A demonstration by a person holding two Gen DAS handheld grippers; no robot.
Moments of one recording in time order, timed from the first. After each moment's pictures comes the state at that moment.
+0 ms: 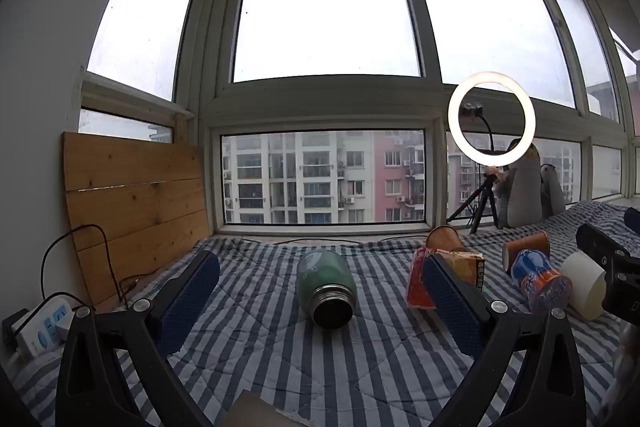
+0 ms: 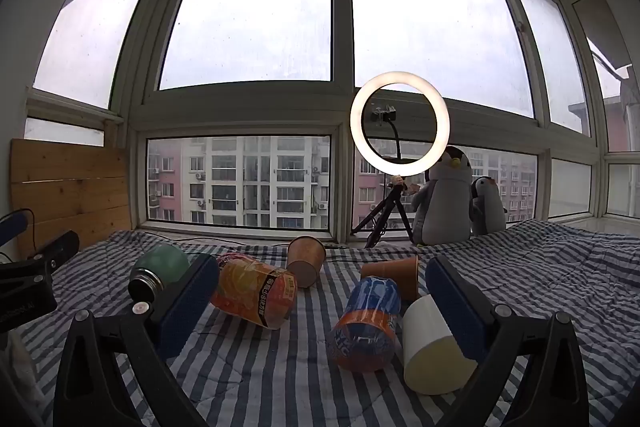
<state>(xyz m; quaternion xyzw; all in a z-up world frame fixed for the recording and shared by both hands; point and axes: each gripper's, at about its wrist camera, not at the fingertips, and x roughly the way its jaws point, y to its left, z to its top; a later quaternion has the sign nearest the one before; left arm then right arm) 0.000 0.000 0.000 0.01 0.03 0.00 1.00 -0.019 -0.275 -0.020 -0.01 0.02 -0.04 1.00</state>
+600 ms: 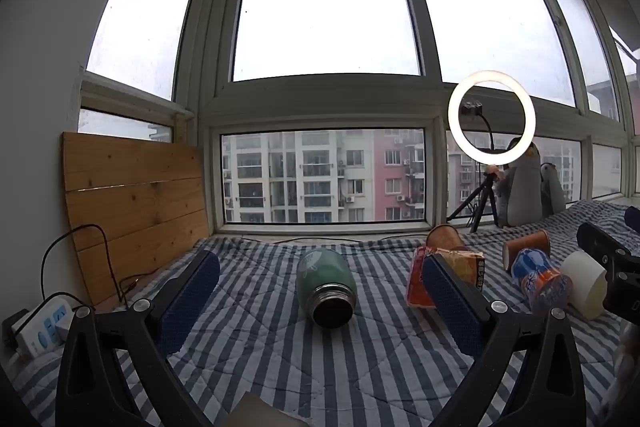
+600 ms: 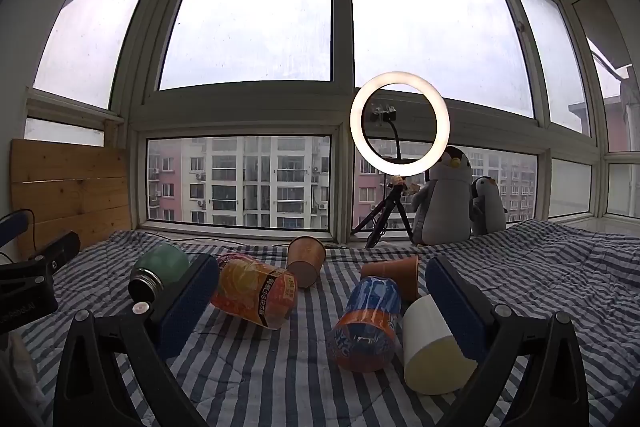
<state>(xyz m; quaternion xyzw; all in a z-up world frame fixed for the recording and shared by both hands) 0.000 -0.001 -0.001 0.01 0.03 0.00 1.00 -0.018 -0.275 -0.021 -0.01 0.02 -0.04 1.00</state>
